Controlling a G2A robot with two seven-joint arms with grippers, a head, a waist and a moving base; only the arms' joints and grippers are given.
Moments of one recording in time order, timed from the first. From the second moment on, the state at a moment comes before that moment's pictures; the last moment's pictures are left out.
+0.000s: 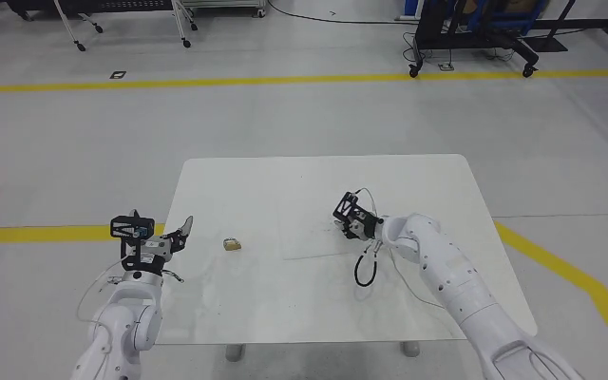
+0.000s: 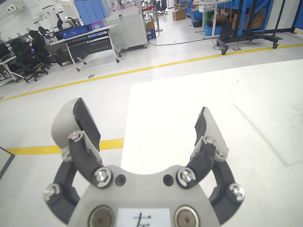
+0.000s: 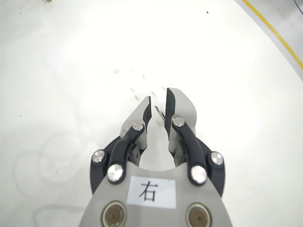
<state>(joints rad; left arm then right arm) 1.73 -1.15 -1.60 -1.80 1.33 0.00 0.00 -1.02 -1.24 1.01 -1.08 -1.31 -0.62 0.30</state>
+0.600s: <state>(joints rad) 1.73 -1.15 -1.60 -1.80 1.33 0.00 0.00 -1.15 -1.19 1.13 -1.34 -1.47 -0.56 0.20</state>
